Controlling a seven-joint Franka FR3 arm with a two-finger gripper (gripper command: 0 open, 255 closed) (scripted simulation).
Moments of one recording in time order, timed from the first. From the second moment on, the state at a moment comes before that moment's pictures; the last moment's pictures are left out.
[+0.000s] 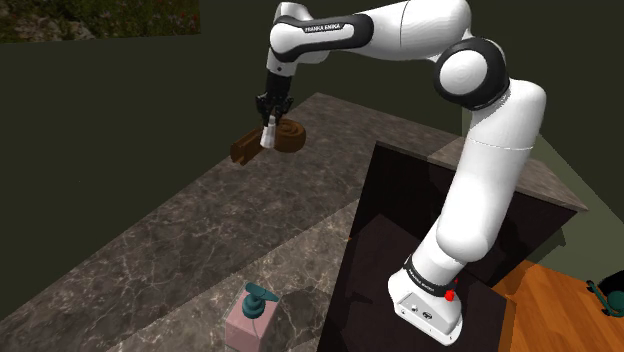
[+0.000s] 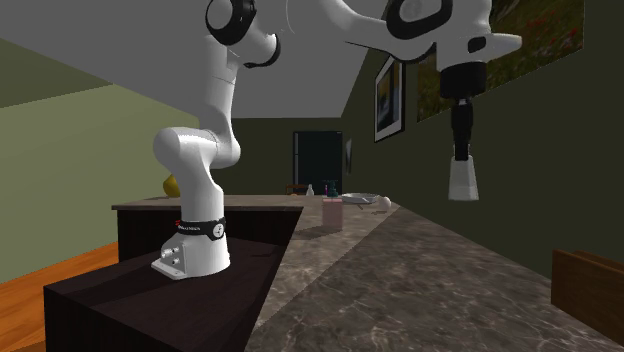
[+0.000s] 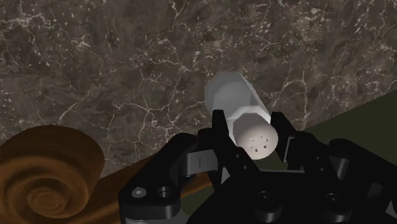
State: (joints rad) arm 0.03 0.24 0.05 -1.65 0.06 1.92 0.14
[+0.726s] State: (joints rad) arm 0.03 0.34 0.05 -1.65 0.06 2.01 0.14
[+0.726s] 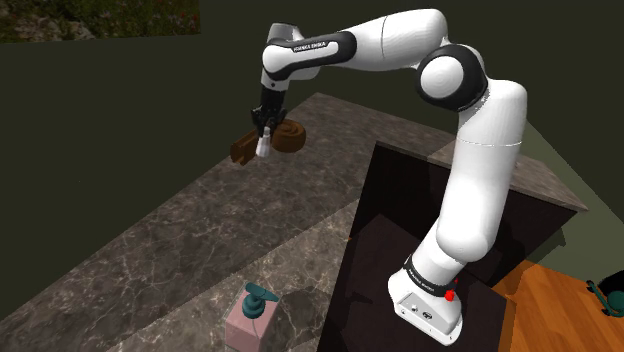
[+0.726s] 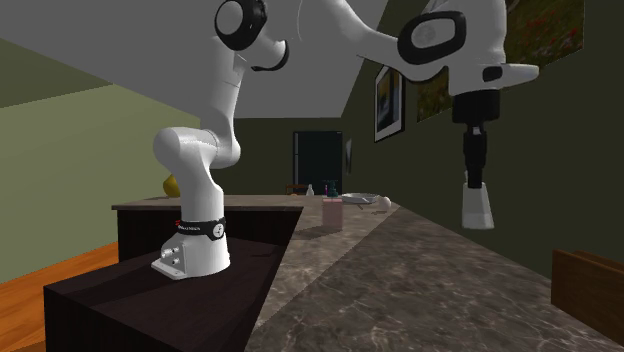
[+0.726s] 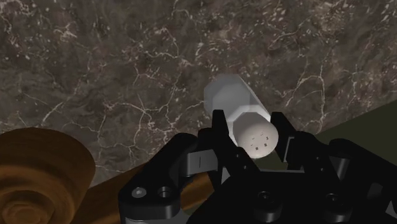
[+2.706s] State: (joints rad) arm 0.04 0.47 0.05 -1.77 0.07 2.26 0.12
